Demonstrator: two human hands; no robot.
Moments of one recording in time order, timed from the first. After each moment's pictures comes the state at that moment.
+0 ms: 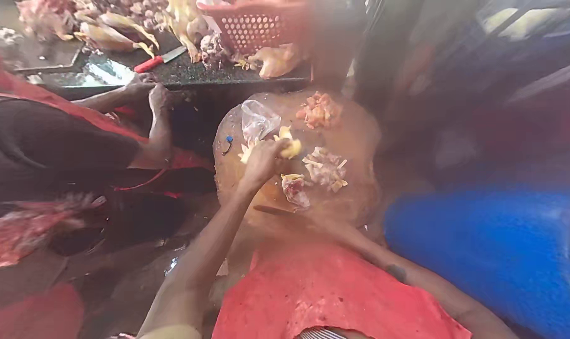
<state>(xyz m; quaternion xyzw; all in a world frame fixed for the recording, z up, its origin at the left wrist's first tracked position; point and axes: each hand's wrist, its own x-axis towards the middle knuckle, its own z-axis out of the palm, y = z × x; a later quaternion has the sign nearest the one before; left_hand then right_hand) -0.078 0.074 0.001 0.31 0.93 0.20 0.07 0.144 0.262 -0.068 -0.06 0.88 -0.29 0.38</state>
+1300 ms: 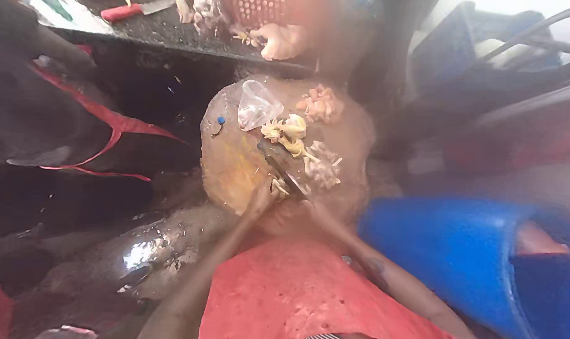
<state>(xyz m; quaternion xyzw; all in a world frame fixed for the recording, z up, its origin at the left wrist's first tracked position) 0.019 0.044 -0.105 0.10 0.89 0.33 0.31 0.129 0.250 -0.067 0.14 0.85 -0.41 0.29</state>
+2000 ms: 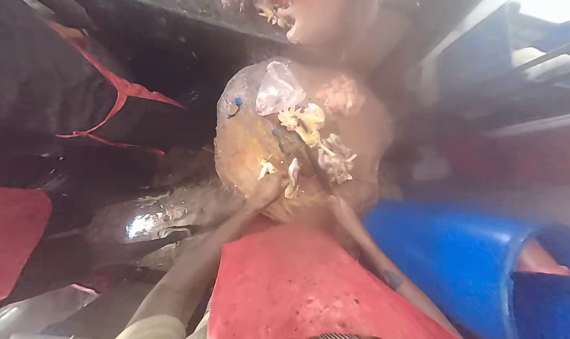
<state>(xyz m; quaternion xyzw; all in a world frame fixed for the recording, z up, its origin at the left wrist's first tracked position) 0.020 0.026 -0.095 0.13 0.89 0.27 0.35 0.154 0.284 -0.080 0.21 0.85 -0.39 0.28</state>
